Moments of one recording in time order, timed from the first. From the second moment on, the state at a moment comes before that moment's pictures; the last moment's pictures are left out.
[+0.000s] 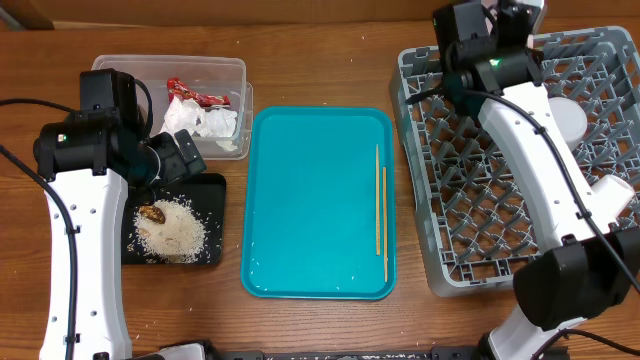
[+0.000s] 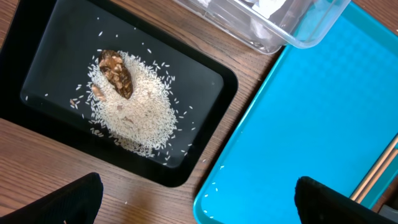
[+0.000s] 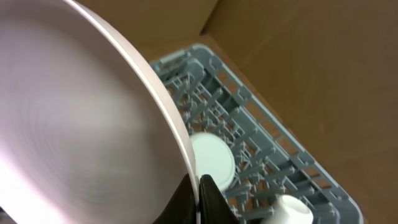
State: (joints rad) left arm 0.12 1.46 1.53 -1.36 0.02 -0.39; right arm 0.25 1.84 1.80 -1.03 0.99 0.49
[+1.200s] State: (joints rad) left arm 0.12 1.46 1.53 -1.36 0.02 -0.39; right arm 0.28 1.68 1.74 -1.14 0.24 0.51
